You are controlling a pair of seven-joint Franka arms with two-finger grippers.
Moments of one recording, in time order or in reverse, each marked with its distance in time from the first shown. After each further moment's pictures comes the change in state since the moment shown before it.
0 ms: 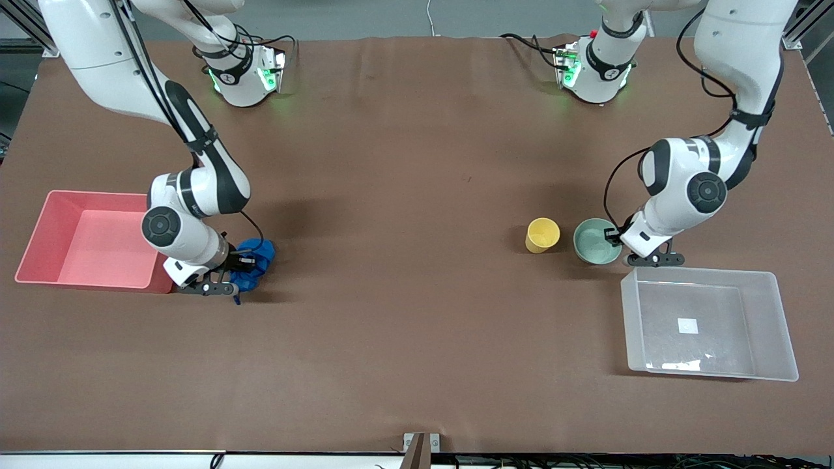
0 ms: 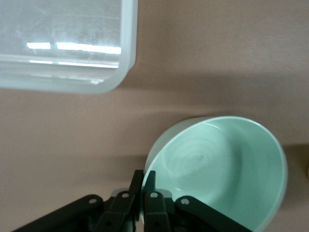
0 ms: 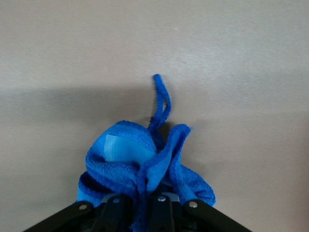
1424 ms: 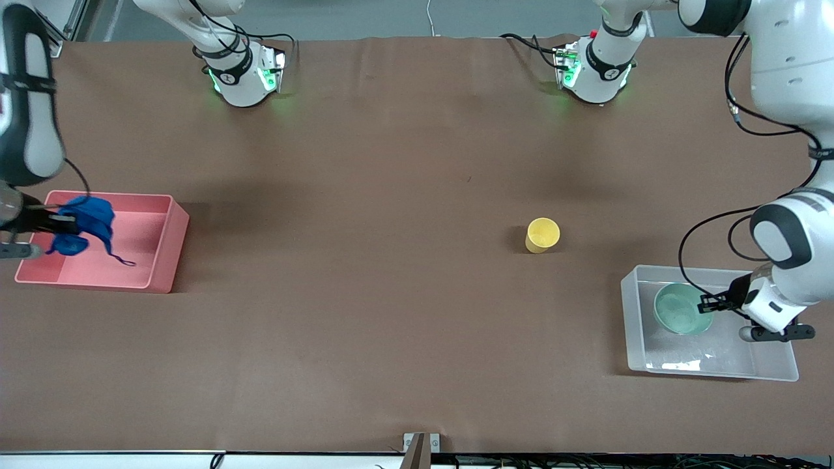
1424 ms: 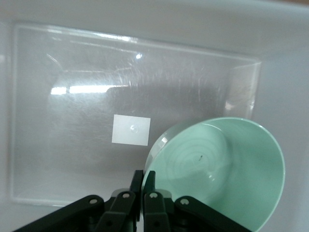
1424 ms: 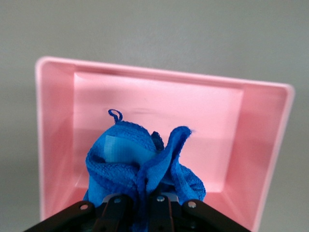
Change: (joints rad) left arm 0.054 0.417 0.225 0.709 -0.272 -0.213 0.344; right arm -0.097 -0.267 -0.412 0.011 -0.003 -0.289 -0.610
